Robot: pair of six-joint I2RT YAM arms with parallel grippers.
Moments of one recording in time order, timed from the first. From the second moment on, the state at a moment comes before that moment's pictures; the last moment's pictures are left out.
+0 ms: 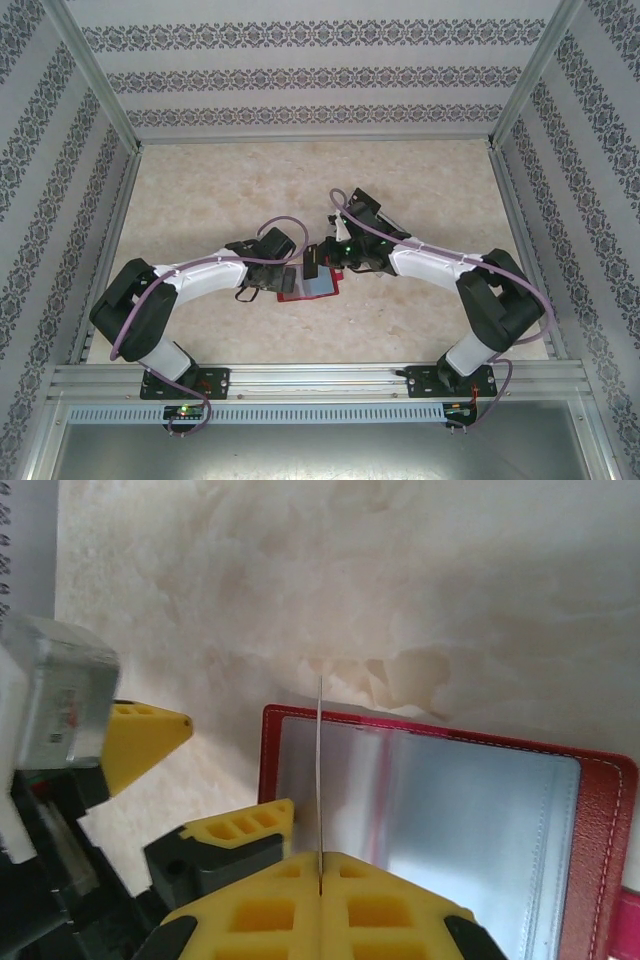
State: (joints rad) left arm -0.65 1.57 0.85 -0.56 -0.20 -0.53; right arm 0.64 1.62 0.89 -0.11 -0.45 0.74
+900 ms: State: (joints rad) left arm -0.63 1.58 0.83 -0.55 -0.25 -0.48; right arm 0.64 1.65 0.78 0.07 -0.53 0.80
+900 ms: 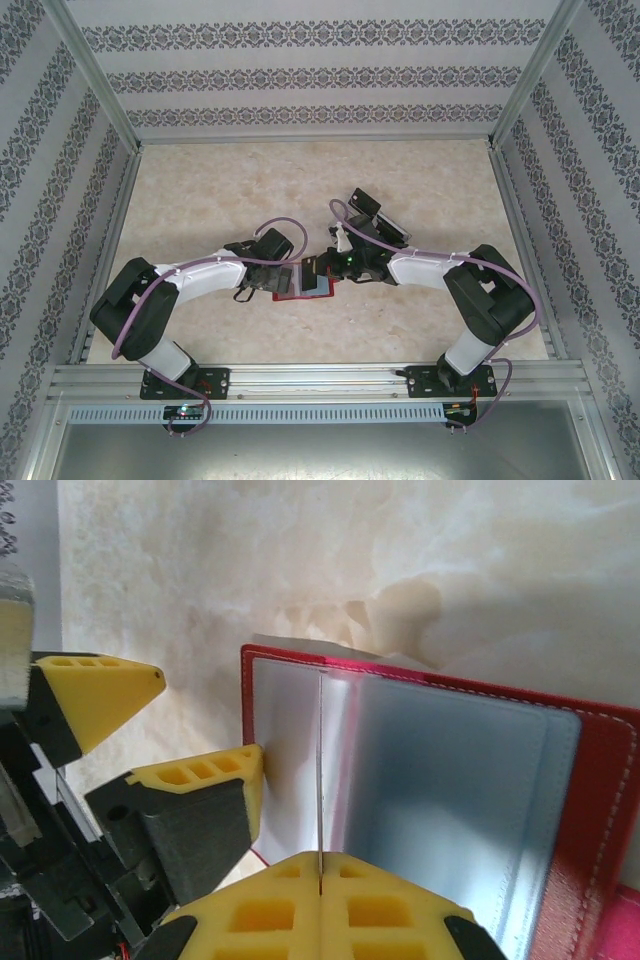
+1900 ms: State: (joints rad) left arm -0.63 1.55 0.81 -0.57 -0.25 -0.52; right arm 0.60 1.72 0.74 0.21 -0.60 0.83
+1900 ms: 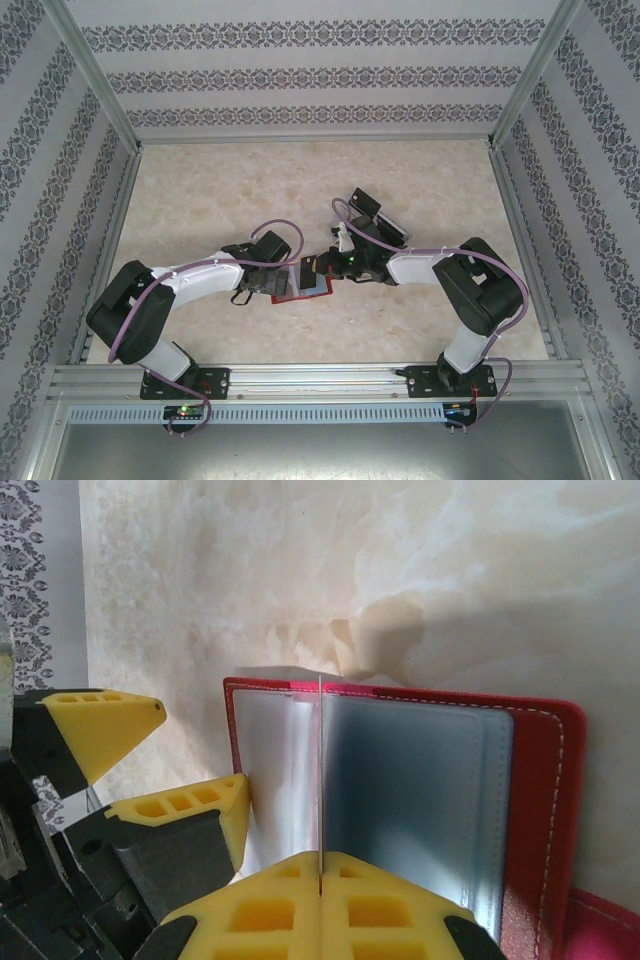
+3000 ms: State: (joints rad) left arm -0.49 1.63 0.94 -0.60 -0.19 -0.40; right arm 0.64 1.58 0.61 0.15 -0.37 0.90
